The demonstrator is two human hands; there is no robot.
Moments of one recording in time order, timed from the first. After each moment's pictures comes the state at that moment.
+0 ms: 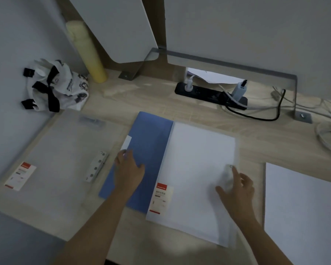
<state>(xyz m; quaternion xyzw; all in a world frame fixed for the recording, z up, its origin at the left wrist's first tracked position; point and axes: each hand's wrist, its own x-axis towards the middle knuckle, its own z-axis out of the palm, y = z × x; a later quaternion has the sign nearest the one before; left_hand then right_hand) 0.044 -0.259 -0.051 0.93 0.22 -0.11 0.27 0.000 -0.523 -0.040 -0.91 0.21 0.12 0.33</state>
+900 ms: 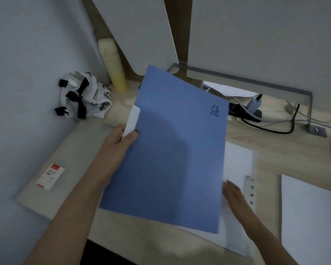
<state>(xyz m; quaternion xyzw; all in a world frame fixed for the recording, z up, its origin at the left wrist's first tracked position) 0.037 -0.201 0.101 0.76 0.18 -0.01 0.62 0.000 -0.490 -0.028 -0.82 0.17 0.24 0.49</state>
